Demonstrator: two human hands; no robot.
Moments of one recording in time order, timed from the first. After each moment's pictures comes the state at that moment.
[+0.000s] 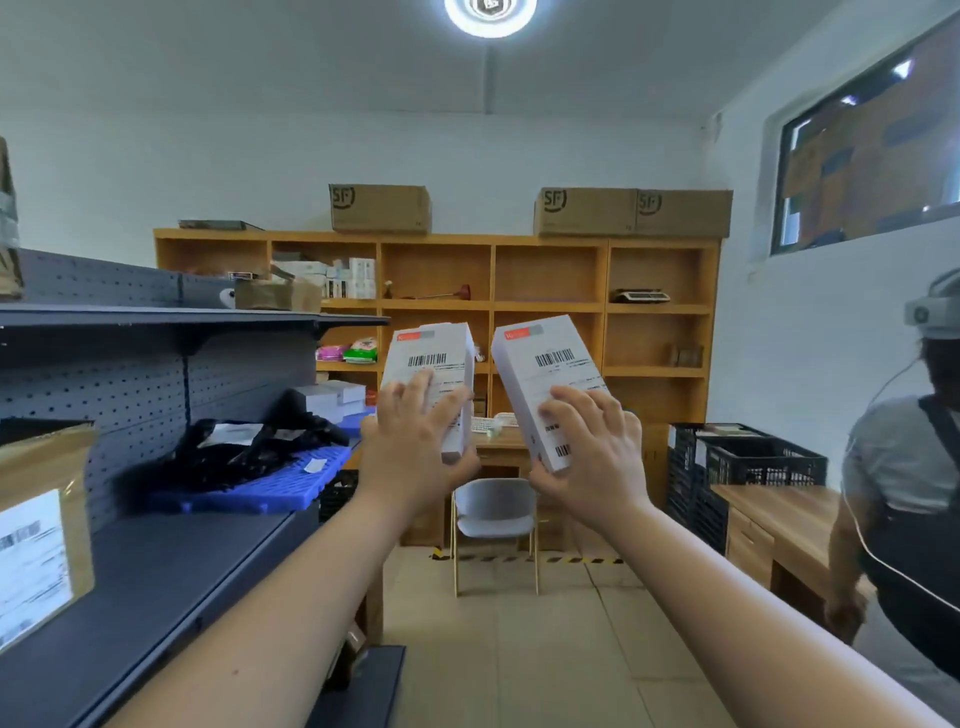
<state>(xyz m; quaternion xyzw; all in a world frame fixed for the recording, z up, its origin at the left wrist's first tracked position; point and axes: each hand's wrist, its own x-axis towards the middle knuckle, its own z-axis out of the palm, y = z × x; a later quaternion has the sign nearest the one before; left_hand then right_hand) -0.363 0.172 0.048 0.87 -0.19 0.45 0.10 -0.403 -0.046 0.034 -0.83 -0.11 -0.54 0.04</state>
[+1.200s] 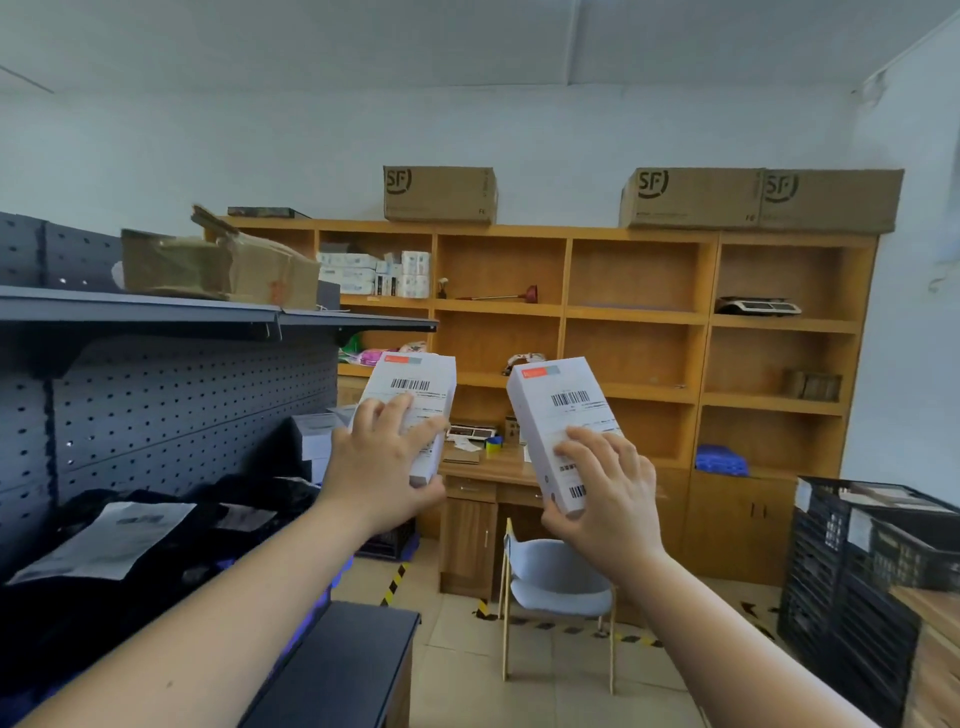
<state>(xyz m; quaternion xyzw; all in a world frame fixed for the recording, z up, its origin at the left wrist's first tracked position) 0.126 0.223 0.041 0.90 -0.13 0.41 0.00 0.106 -0.045 0.007 -0.84 -0.16 -0.51 0.09</state>
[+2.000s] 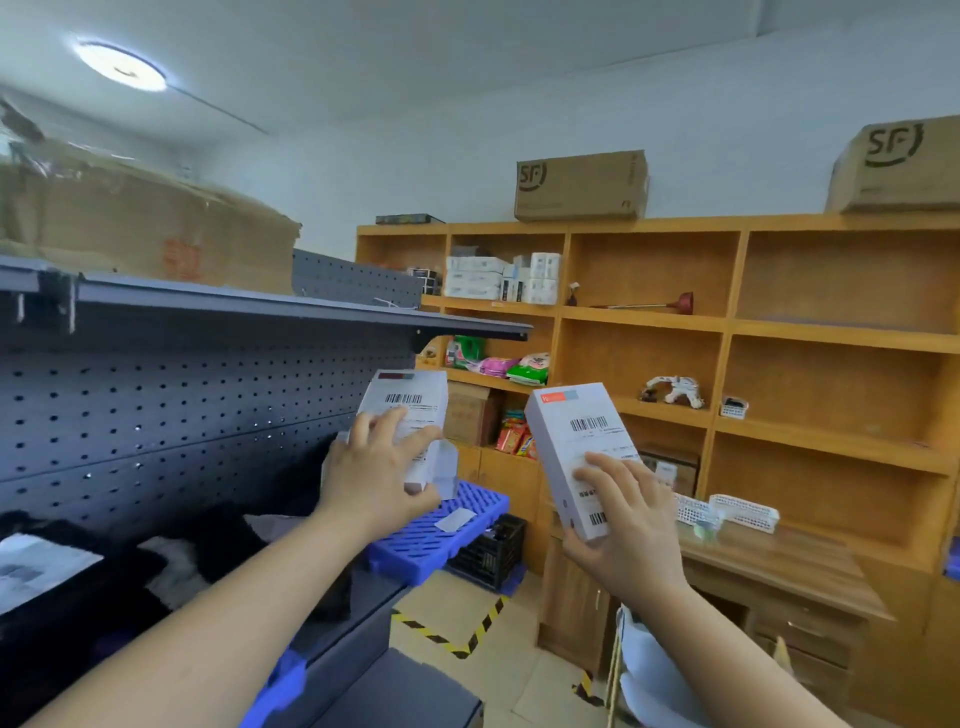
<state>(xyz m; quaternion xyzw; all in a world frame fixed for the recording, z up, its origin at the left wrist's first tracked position) 0.369 0.234 0.018 0.93 0.05 0.36 0.00 0.434 -0.051 -0.012 -0.81 -0.30 -0.48 0.17</state>
